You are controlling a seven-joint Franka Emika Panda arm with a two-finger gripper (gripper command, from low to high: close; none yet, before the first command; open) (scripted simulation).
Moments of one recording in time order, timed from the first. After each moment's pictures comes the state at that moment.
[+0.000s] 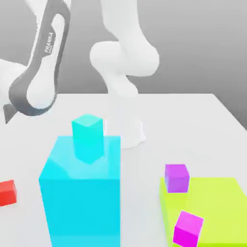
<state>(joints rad) -0.51 0.29 -0.25 -2.46 0.18 2.74 1.06</state>
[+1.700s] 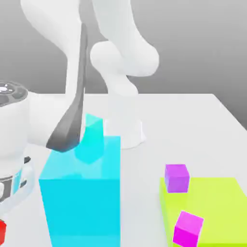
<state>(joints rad) -0.44 0.42 0.09 -2.05 -0.58 2.64 -0.52</state>
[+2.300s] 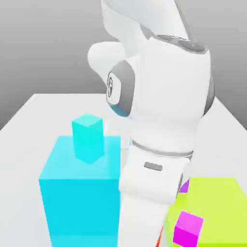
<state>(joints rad) -0.14 0.30 0.32 -2.06 -0.32 2.48 0.03</state>
